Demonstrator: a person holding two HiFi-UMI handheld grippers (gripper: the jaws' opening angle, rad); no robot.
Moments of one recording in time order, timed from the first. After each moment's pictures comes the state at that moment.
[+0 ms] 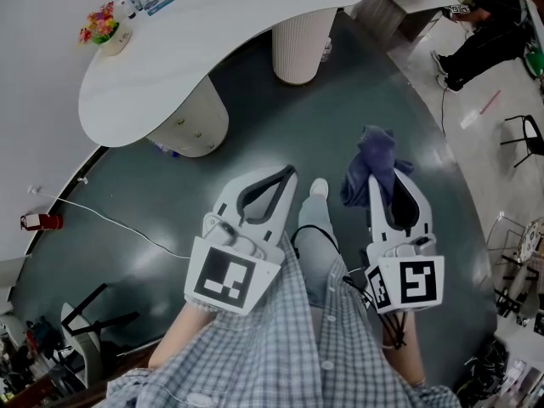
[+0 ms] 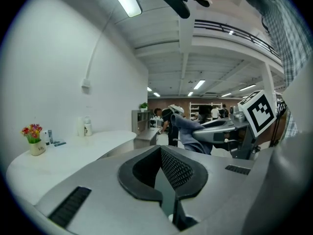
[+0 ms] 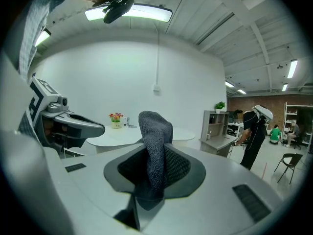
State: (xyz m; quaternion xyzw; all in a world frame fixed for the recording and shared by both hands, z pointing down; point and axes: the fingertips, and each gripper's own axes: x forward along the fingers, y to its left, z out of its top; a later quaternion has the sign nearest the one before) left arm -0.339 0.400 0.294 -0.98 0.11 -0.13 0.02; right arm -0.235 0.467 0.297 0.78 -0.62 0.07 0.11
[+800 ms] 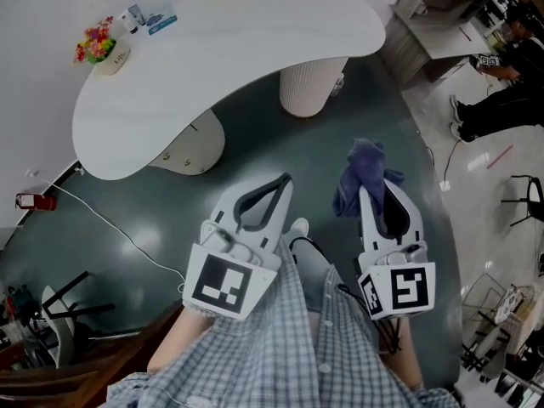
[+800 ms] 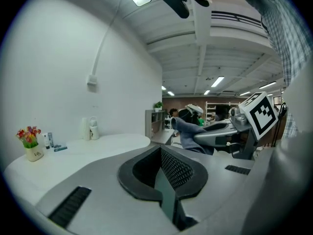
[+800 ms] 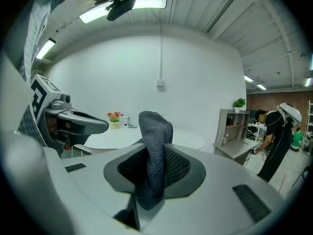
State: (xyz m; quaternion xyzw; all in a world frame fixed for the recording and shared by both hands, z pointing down) left arm -0.185 0.281 0.286 -0.97 0.20 -0.14 0.01; right arm -0.078 0.330 0.297 0.71 -0.69 0.07 0.12
